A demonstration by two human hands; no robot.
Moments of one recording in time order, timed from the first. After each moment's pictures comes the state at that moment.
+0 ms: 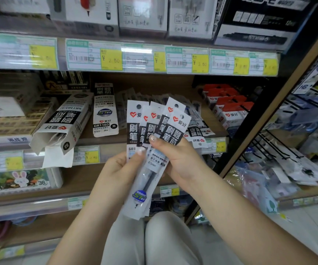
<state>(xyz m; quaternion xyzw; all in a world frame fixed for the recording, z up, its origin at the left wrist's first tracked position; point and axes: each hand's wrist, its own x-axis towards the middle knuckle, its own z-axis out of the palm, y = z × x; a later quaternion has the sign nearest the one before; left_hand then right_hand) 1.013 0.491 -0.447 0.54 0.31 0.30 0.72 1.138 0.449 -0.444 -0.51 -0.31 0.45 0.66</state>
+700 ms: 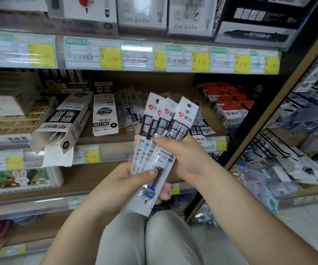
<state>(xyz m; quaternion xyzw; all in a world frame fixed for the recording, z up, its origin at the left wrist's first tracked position) 1.005 0.498 -0.459 0.54 0.24 0.15 0.79 1.148 0.447 -0.436 -0.51 -0.30 0.48 0.65</state>
